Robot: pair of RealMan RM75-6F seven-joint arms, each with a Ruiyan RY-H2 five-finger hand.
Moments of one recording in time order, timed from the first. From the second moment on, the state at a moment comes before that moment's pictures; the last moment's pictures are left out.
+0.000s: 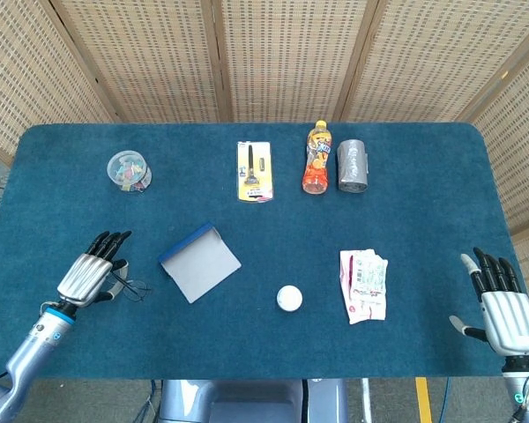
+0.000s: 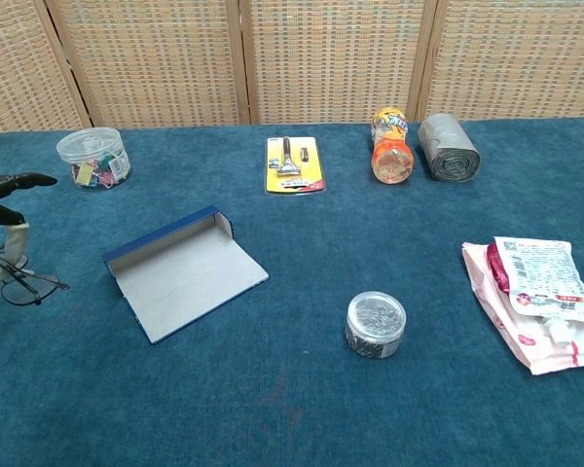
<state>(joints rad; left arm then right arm) -0.41 -1.41 0.03 -1.22 1.60 1.21 -0.11 0.09 -1.12 0.05 -1.61 -1.50 1.46 -0.08</state>
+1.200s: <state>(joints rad) -0.68 -1.72 -0.18 -1.20 1.34 0.97 0.09 0.10 -1.11 0.05 -1.63 -1.49 1.43 -0.06</state>
